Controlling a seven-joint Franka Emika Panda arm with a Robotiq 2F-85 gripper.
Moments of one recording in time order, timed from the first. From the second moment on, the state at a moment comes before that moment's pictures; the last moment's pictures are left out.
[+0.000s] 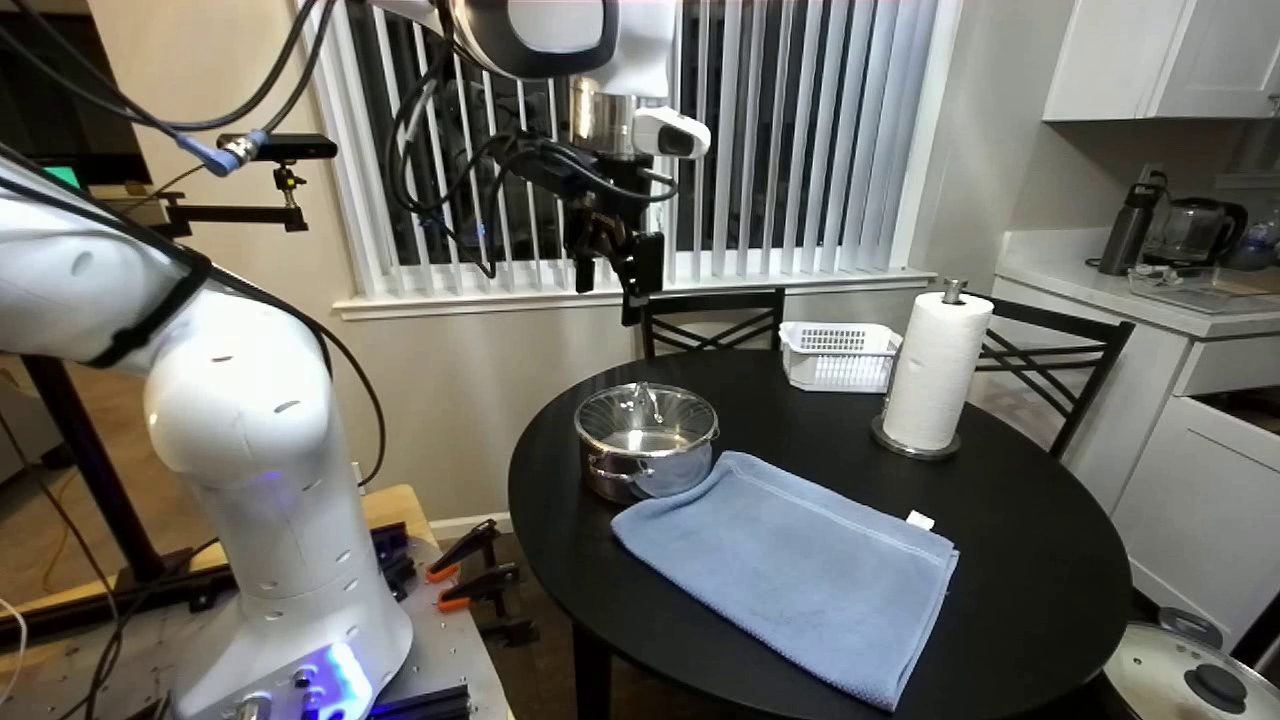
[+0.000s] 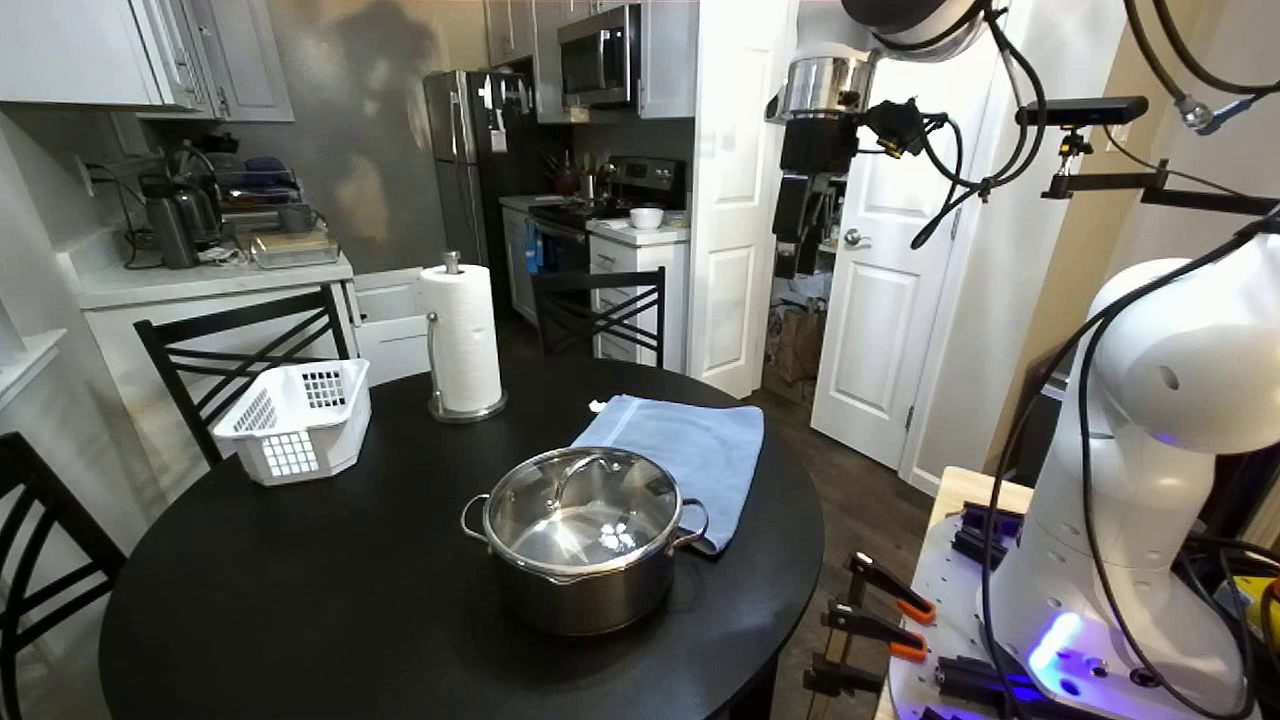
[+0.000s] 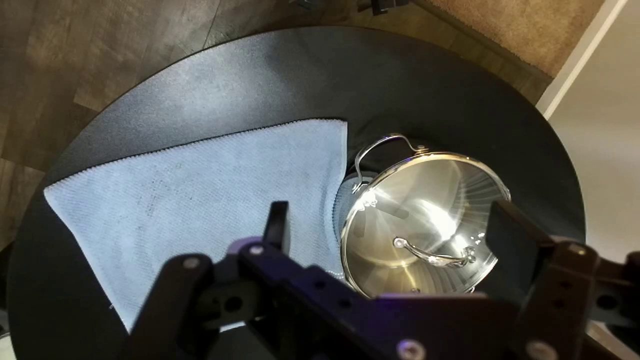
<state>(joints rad) 0.02 -0.72 -0.15 -2.56 0.06 1.83 -0.17</state>
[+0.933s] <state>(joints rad) 0.09 -0.69 -0.07 -2.51 0.06 1.83 -0.22</state>
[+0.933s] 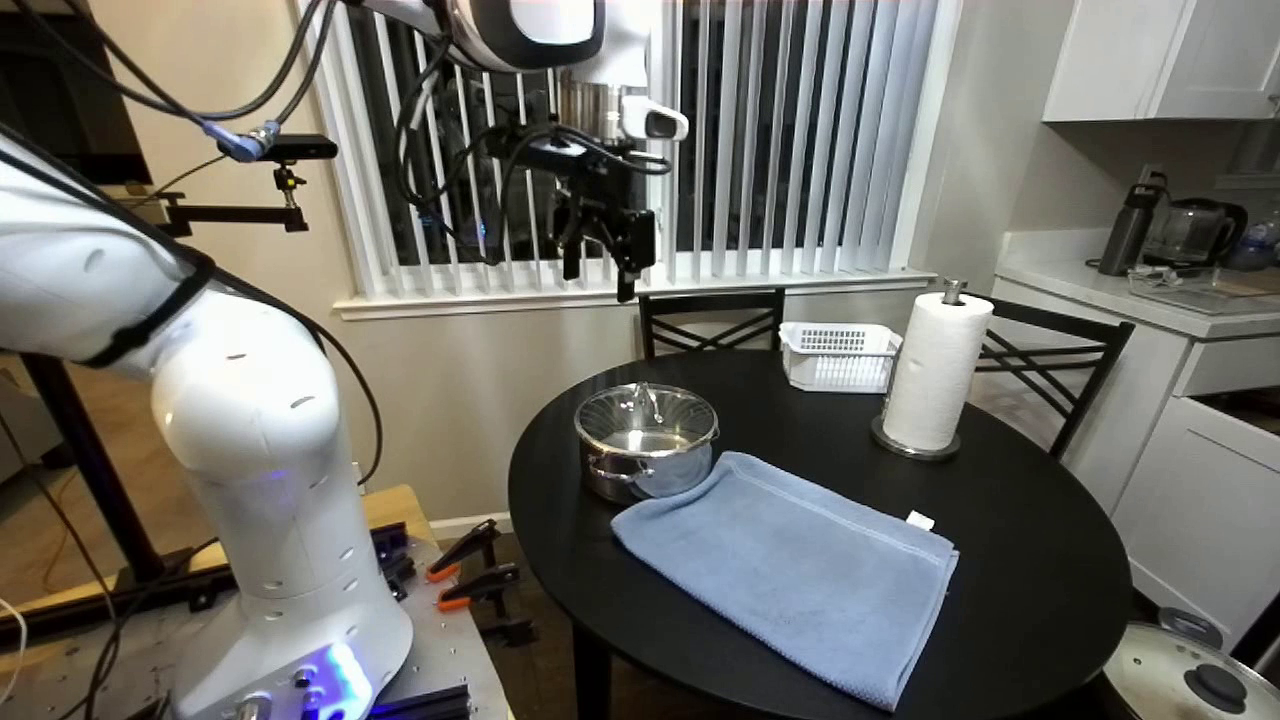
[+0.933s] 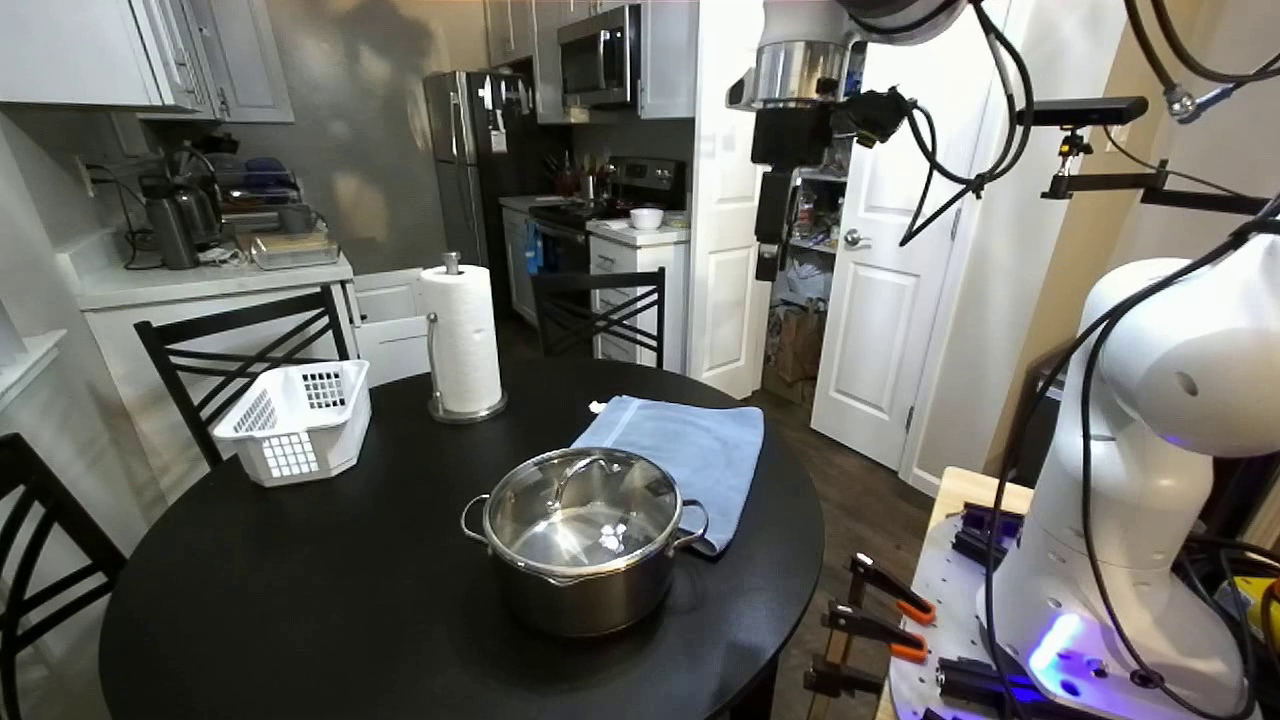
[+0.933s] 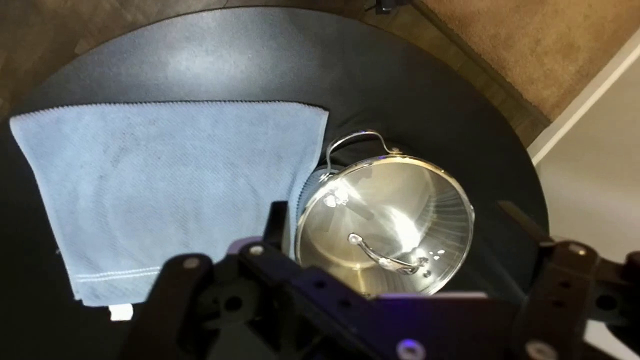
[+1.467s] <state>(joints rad) 0.20 -0.40 0.07 -2.38 -0.07 1.97 -0.32</state>
